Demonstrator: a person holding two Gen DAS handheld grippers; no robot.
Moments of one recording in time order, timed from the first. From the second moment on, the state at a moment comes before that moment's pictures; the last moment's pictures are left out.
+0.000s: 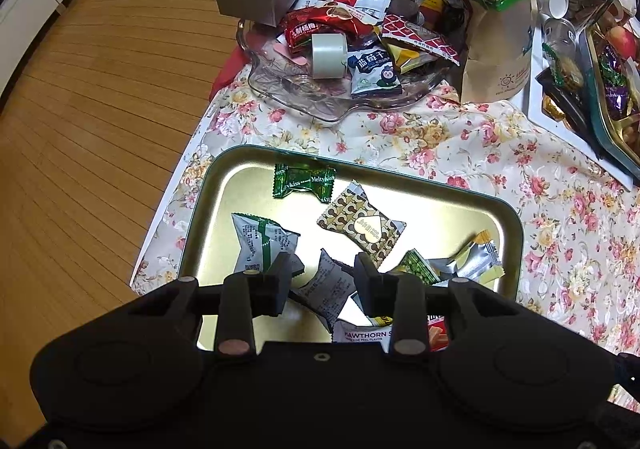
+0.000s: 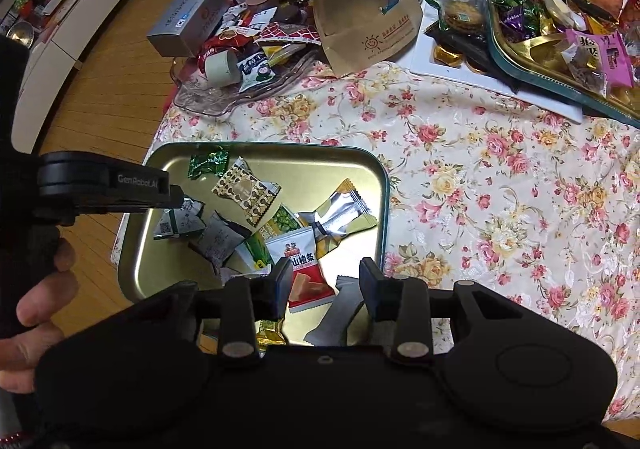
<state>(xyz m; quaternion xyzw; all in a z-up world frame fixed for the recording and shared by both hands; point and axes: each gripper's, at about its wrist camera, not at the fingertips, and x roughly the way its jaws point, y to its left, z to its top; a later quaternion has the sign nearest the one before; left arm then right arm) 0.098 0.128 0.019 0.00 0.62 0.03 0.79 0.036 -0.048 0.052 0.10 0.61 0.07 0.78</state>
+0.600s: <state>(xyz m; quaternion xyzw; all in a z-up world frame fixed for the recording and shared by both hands) 0.084 0.117 0.032 0.01 0.60 0.03 0.80 0.034 -0.052 0.048 0.09 0.62 0.06 0.78</state>
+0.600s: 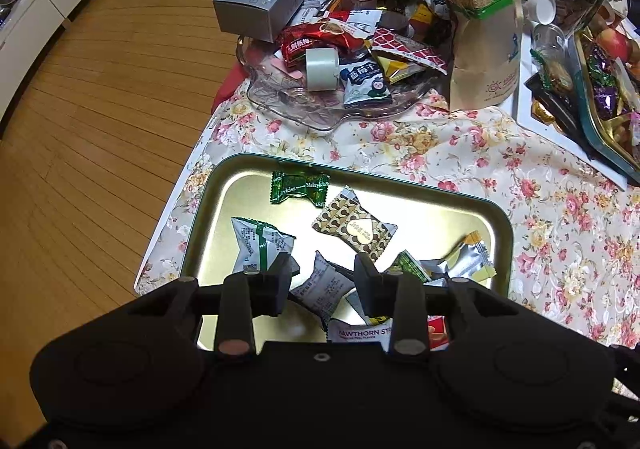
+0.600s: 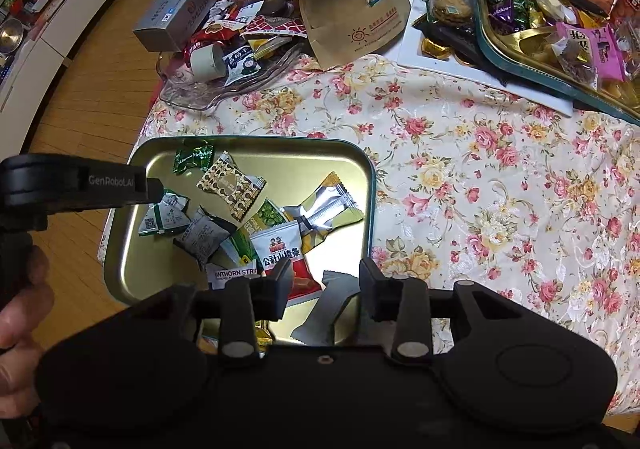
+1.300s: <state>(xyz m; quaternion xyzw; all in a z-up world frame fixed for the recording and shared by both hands) 0.007 0.100 0.027 0.04 0.53 0.04 0.85 0.010 -0.085 0.047 0.08 0.61 0.01 0.78</state>
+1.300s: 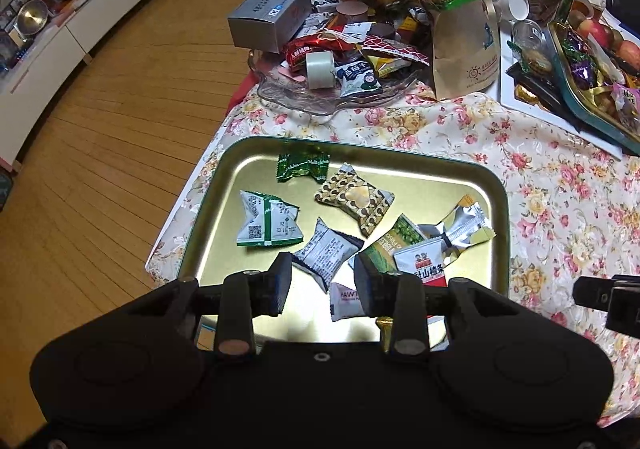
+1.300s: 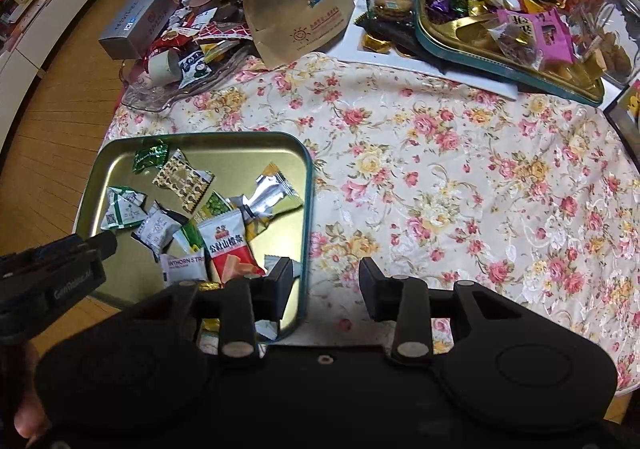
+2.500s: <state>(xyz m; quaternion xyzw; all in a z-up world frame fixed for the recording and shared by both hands) -0.018 0.093 -0.001 0.03 0.55 0.01 0.84 -0.028 -0.090 0.003 0.06 0.64 -0.01 0.77</state>
